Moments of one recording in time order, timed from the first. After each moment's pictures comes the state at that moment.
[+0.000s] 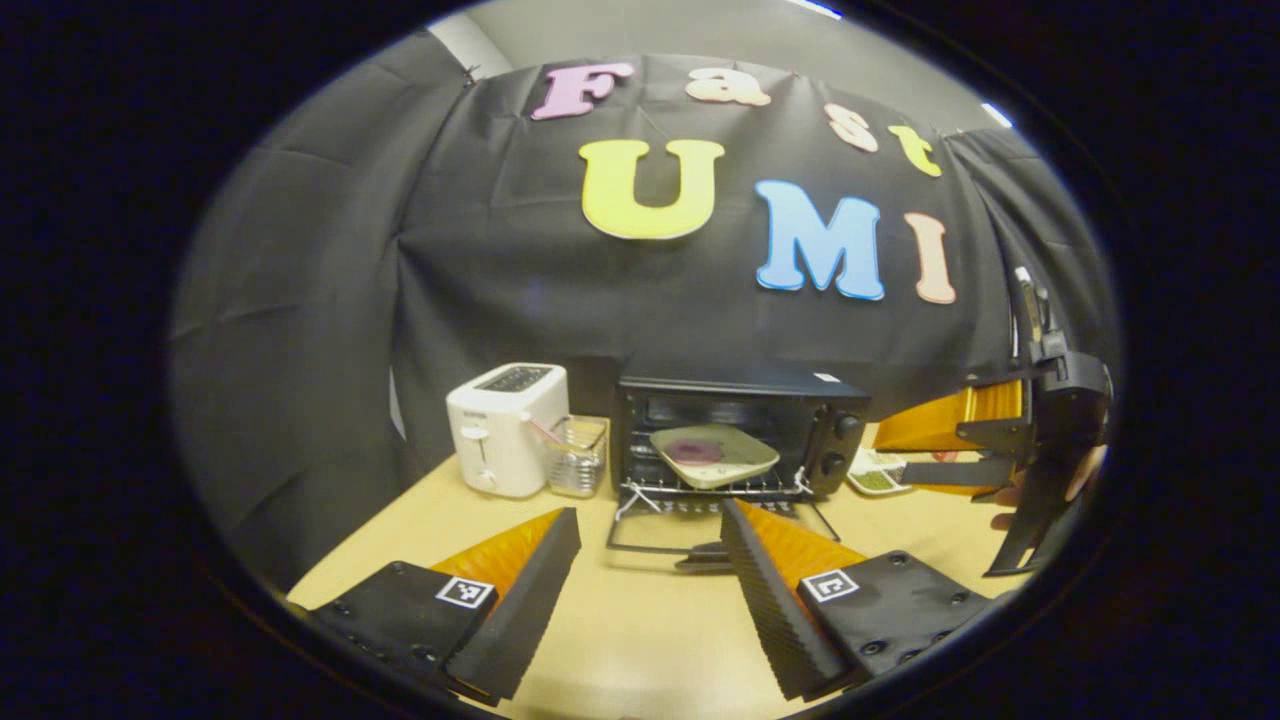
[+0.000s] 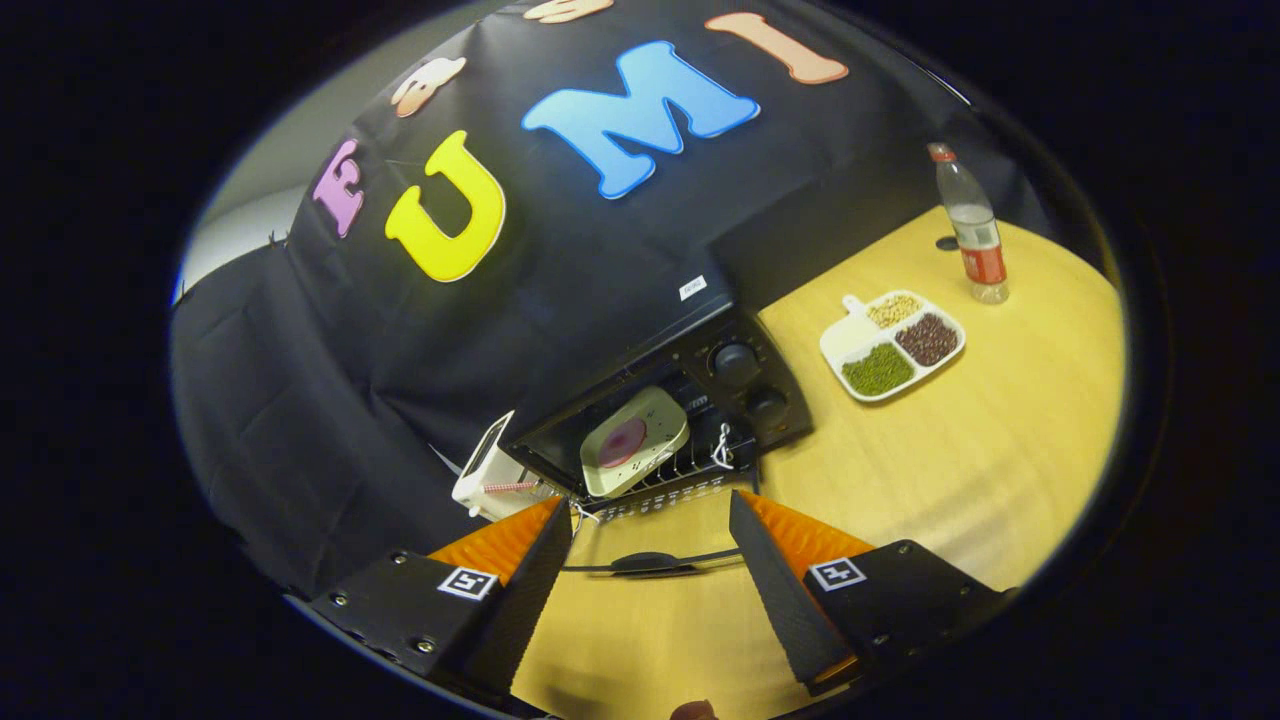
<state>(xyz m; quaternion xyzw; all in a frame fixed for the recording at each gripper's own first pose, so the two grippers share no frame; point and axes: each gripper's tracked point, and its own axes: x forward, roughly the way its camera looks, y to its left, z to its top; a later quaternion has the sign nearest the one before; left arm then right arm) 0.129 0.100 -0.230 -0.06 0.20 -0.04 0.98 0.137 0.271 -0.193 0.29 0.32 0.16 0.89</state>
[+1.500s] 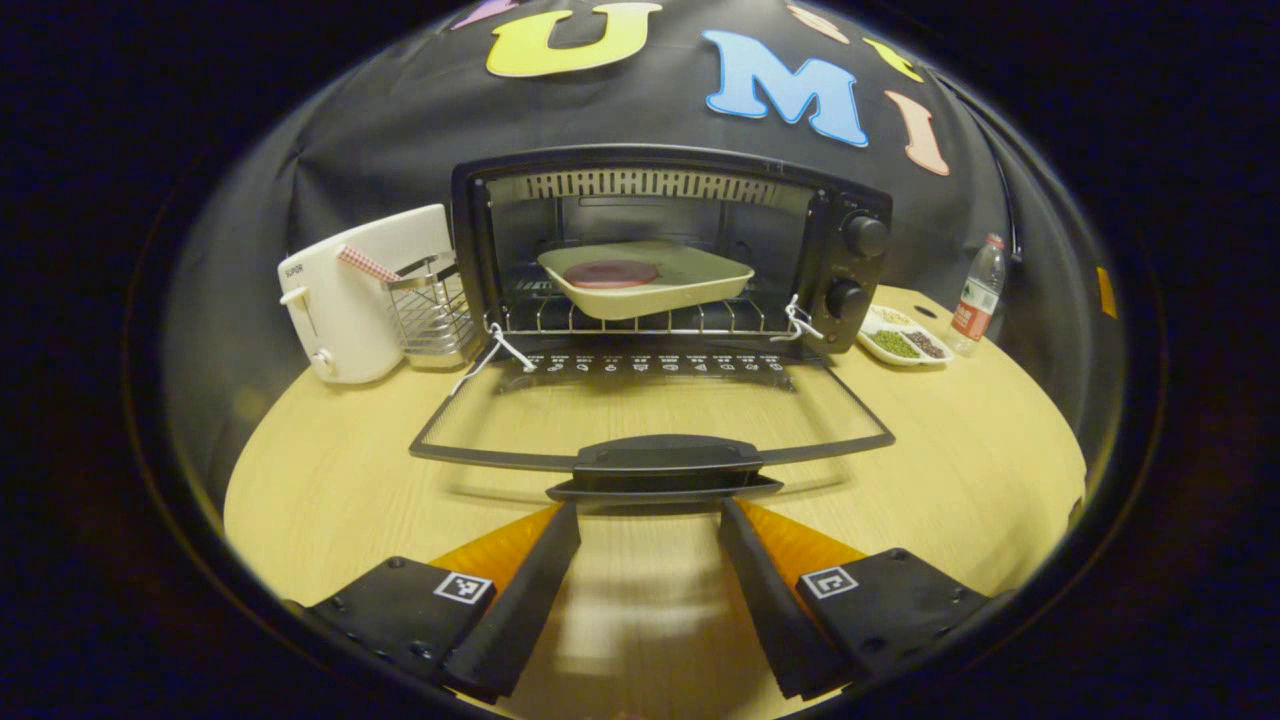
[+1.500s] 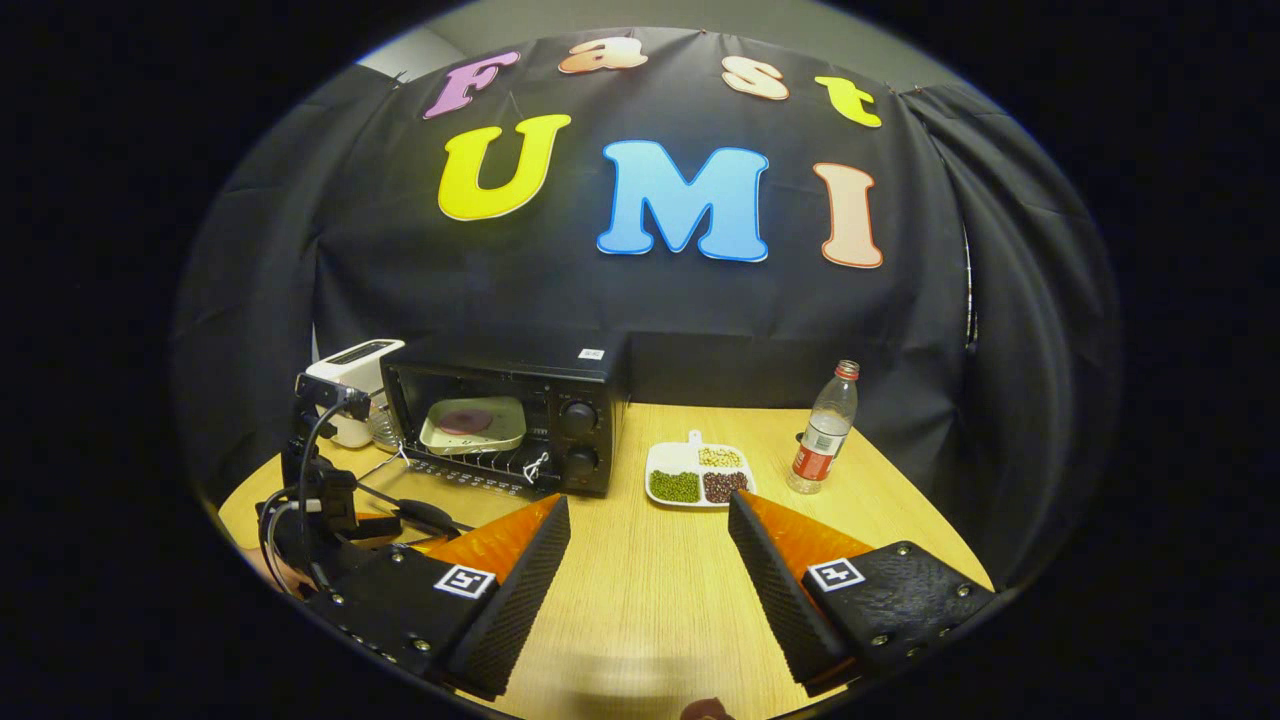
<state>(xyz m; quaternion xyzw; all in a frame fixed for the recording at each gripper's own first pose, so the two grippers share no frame) 0.190 0.009 -0.407 -0.02 0.36 -0.10 0.93 0.108 0.153 -0.179 -0.03 0.23 0.07 0.97</state>
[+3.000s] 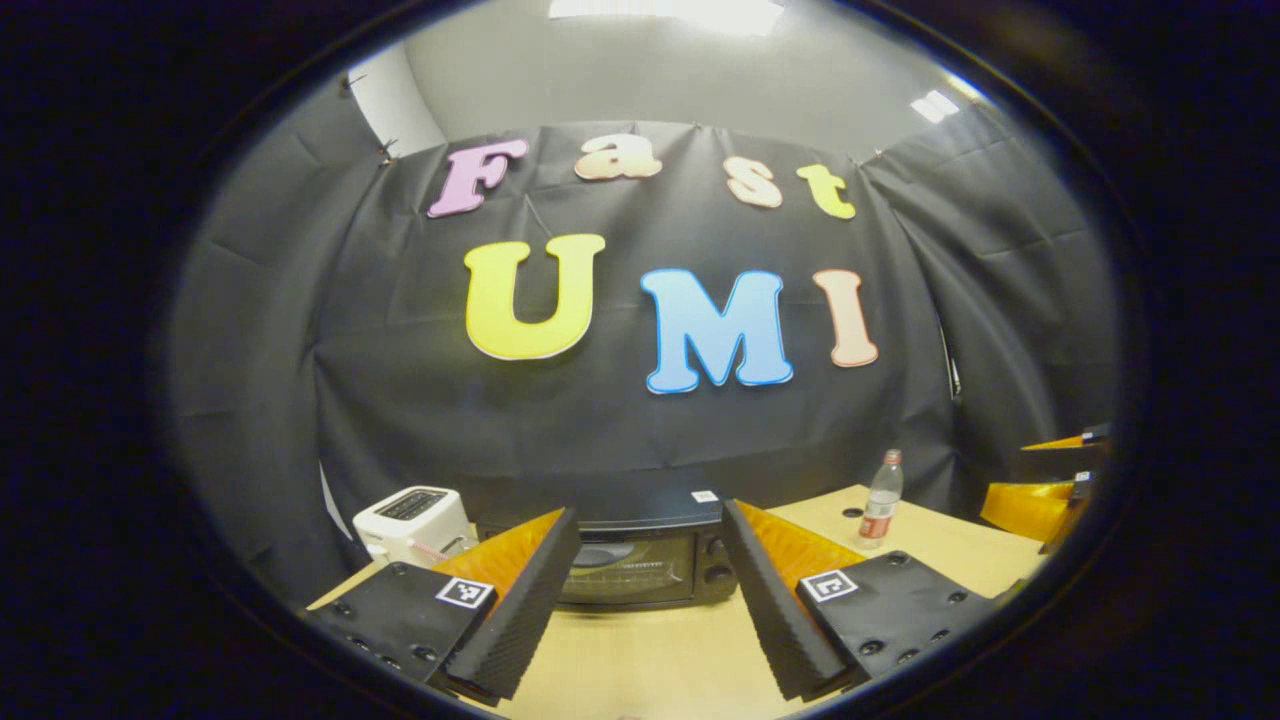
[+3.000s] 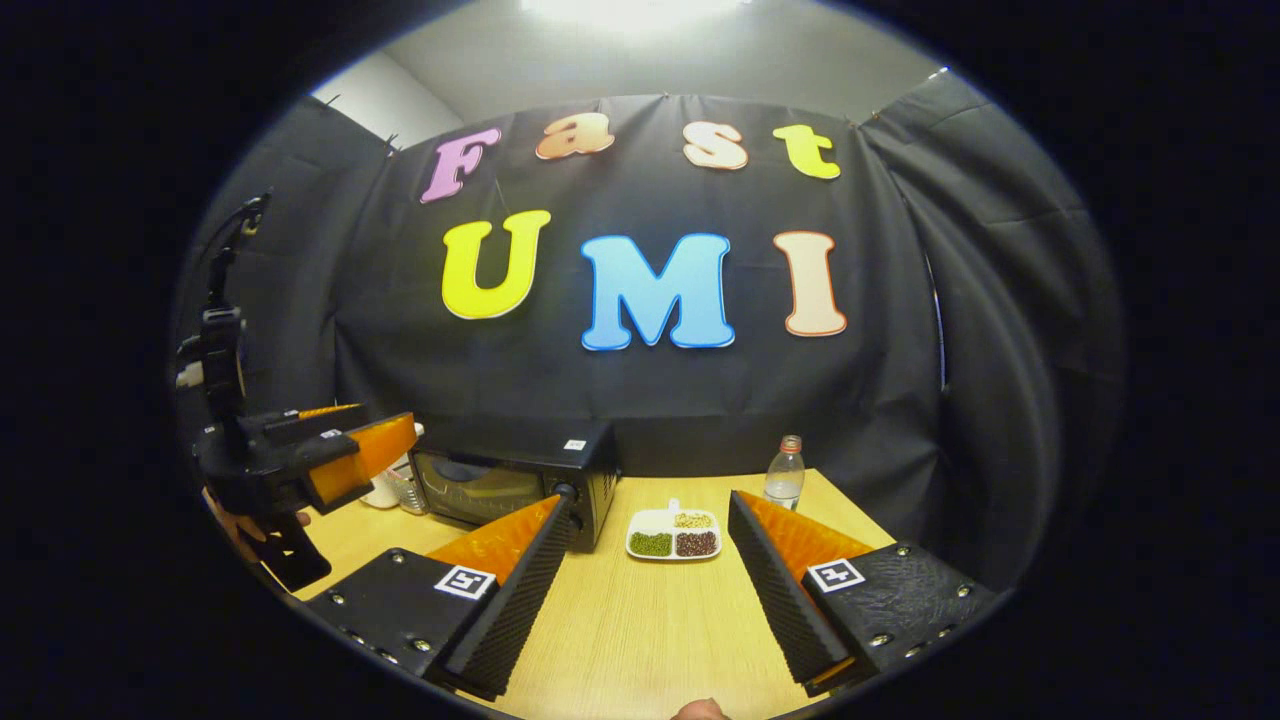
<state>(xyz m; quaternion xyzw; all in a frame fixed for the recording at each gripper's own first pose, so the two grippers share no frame) 0.142 -0.044 -0.073 -0.01 0.04 -0.10 0.99 0.058 0.077 -0.075 0.02 0.10 0.08 0.99</state>
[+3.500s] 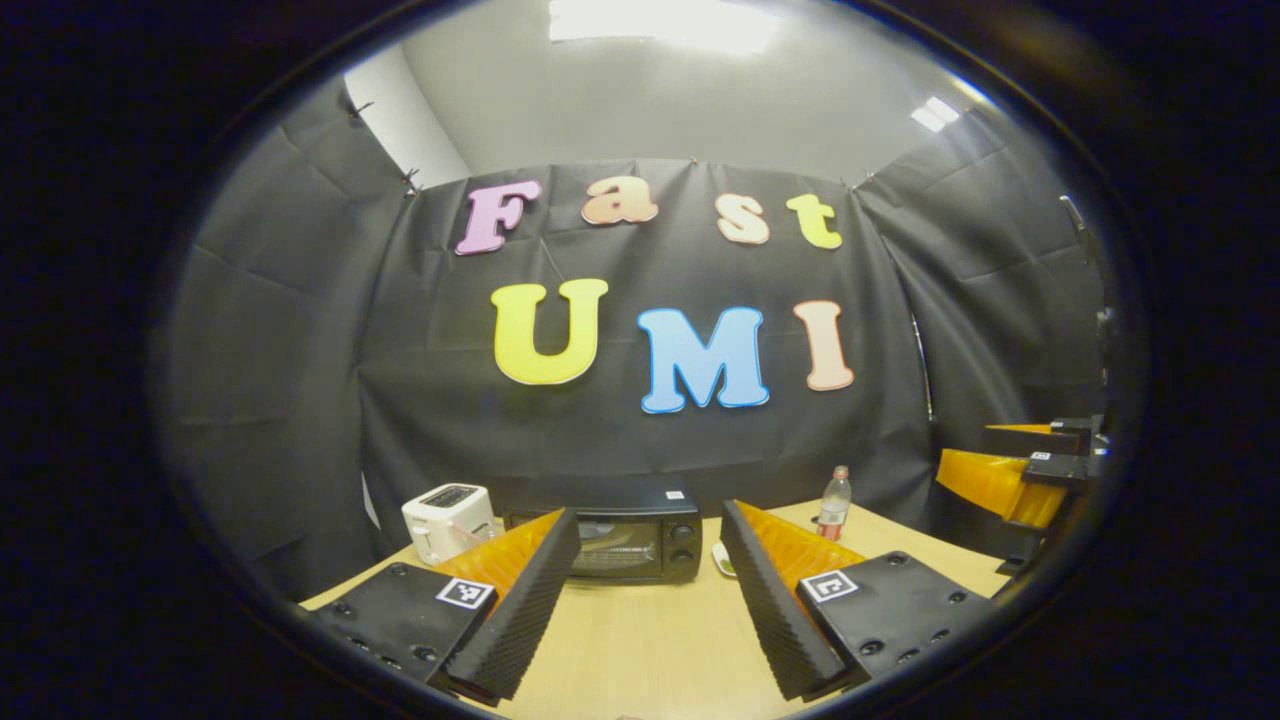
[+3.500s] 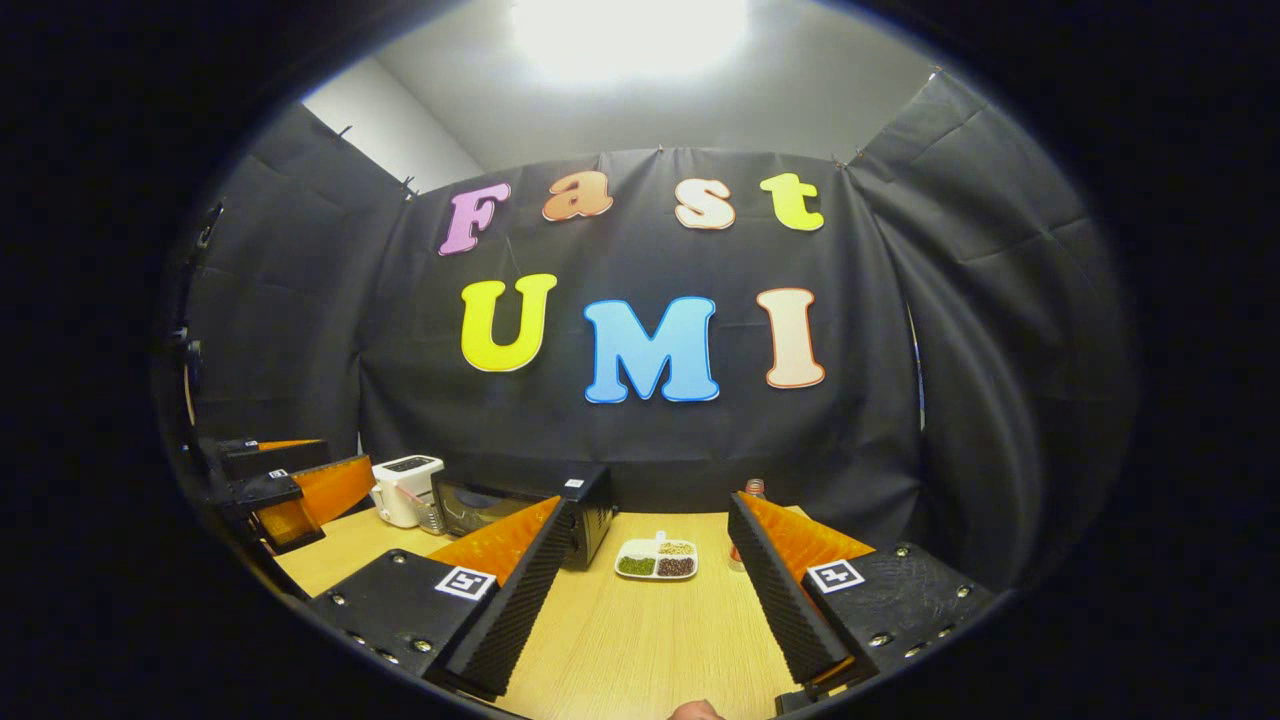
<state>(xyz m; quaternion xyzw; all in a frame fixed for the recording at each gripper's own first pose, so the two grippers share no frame) 0.000 -0.064 -0.025 -0.02 0.02 -0.07 1.00 -0.007 0.035 -0.022 0.02 0.04 0.09 0.99</state>
